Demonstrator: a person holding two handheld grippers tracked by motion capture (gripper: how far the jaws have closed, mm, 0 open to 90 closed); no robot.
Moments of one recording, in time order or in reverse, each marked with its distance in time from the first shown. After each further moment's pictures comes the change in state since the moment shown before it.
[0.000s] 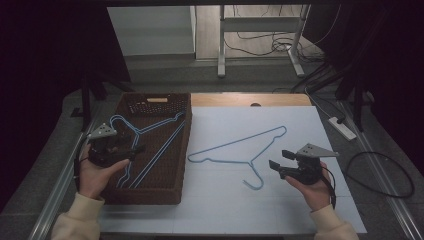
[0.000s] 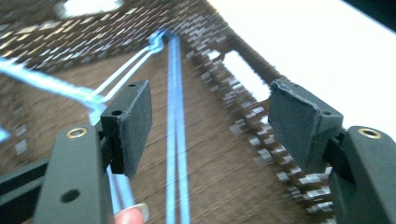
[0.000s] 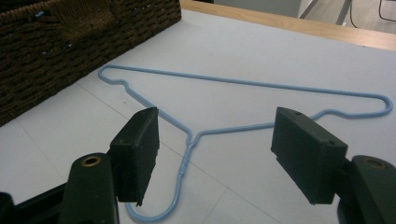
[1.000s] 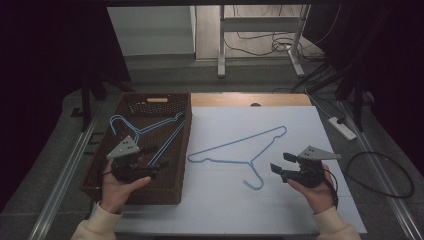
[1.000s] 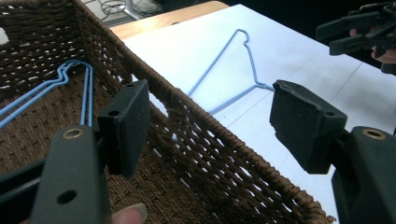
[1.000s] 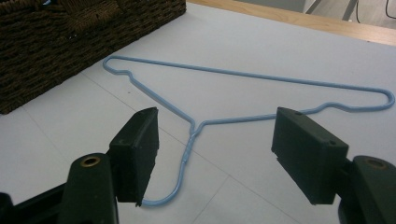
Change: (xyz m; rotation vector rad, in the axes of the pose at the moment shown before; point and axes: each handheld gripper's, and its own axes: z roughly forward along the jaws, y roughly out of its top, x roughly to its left) left arm -0.059 -0.010 0.017 -0.067 -0.155 0.114; right arm 0.001 -0.005 -0.006 0.015 0.017 -0.016
